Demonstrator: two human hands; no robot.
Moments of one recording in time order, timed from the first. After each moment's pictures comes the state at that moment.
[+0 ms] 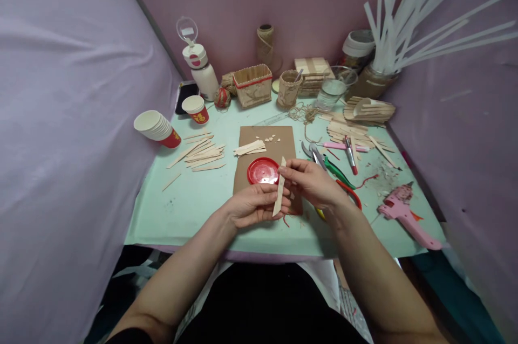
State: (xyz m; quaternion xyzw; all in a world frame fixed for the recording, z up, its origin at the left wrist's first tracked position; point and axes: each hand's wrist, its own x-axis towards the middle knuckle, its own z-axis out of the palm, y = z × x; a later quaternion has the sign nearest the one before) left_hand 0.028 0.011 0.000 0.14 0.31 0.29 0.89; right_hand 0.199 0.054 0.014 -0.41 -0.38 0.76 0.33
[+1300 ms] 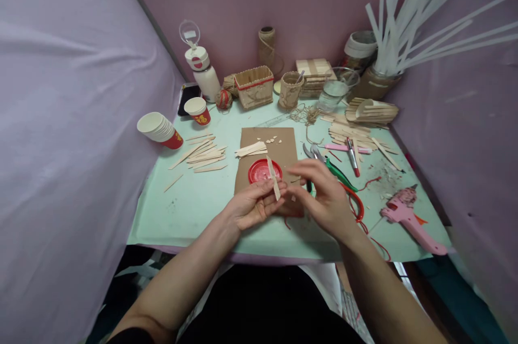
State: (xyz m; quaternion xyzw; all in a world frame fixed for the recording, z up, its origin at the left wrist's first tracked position) left_hand 0.041 0.011 0.019 0.01 0.40 0.40 0.82; right_hand 0.213 0.025 0.022 -0.39 -0.72 0.35 0.46
